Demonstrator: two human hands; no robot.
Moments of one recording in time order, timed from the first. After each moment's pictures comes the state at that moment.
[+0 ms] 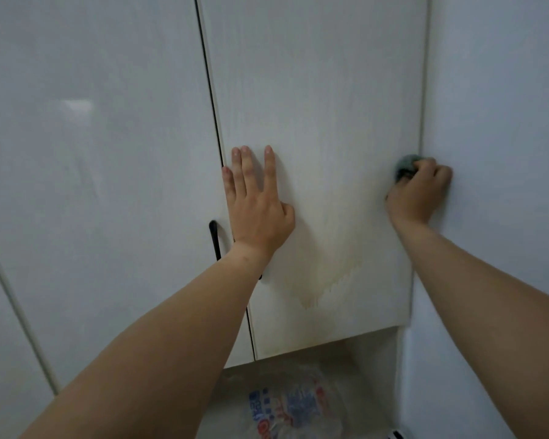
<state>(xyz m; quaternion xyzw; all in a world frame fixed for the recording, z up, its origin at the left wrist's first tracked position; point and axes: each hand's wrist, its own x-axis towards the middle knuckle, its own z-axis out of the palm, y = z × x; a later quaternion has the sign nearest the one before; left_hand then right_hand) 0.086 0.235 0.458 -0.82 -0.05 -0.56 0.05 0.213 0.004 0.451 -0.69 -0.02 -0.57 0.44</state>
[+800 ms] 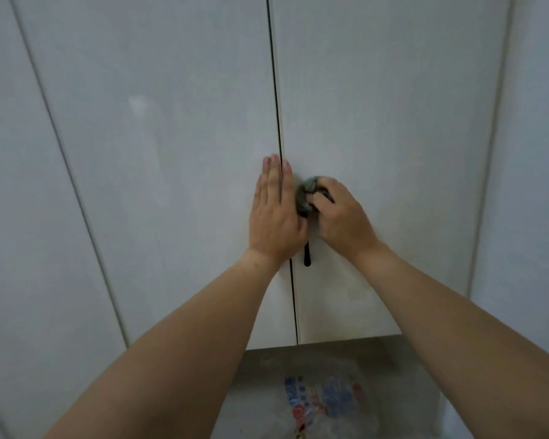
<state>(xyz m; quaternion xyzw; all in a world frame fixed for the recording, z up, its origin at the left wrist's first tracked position) 0.047 0.296 0.432 -0.82 0.05 -0.57 0.02 0.130 0.162 0.423 -0.66 -0.46 -0.55 0.24</state>
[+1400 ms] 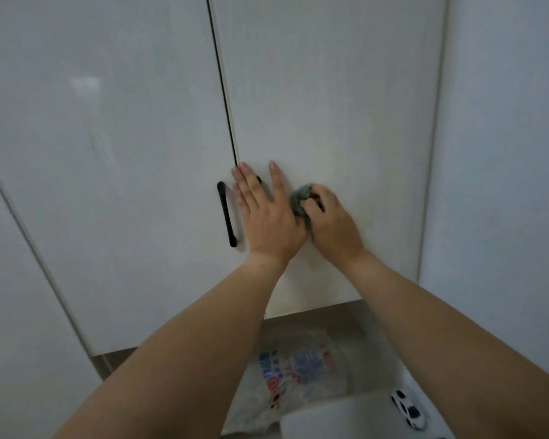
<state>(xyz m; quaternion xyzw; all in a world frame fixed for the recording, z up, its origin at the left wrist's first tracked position) 0.070 0.226 0.375 -0.86 -0.07 -0.51 -0.01 0.136 0.111 0.350 -0.74 -0.35 -0.52 0.23</state>
